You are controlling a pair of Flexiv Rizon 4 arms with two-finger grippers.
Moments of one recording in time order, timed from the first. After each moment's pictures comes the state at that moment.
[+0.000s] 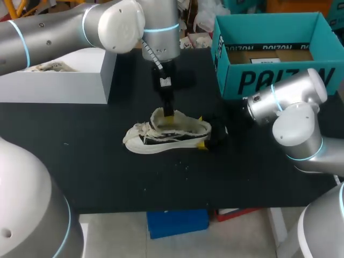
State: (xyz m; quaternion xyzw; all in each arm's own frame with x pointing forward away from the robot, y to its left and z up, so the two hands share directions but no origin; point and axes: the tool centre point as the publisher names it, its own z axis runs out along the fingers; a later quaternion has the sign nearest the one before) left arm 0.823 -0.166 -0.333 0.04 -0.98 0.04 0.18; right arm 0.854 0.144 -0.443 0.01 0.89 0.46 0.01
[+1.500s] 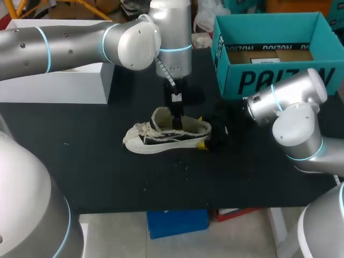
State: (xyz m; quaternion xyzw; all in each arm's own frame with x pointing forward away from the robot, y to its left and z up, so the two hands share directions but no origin) left arm 0.819 -0.190 -0.388 0.04 -0.98 0.02 0.19; right arm 0.854 0.144 -0.443 0.01 0.89 0.46 0.01
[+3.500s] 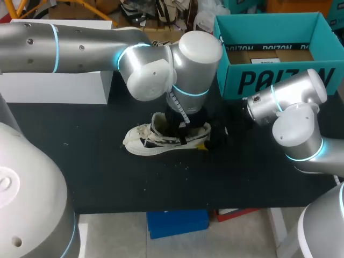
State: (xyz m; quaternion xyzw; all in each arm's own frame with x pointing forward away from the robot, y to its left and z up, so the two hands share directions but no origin) left arm 0.817 -0.166 -0.423 0.16 -0.98 -0.10 -0.04; right arm 0.853 0.144 -0.443 0.01 0.89 0.46 0.01
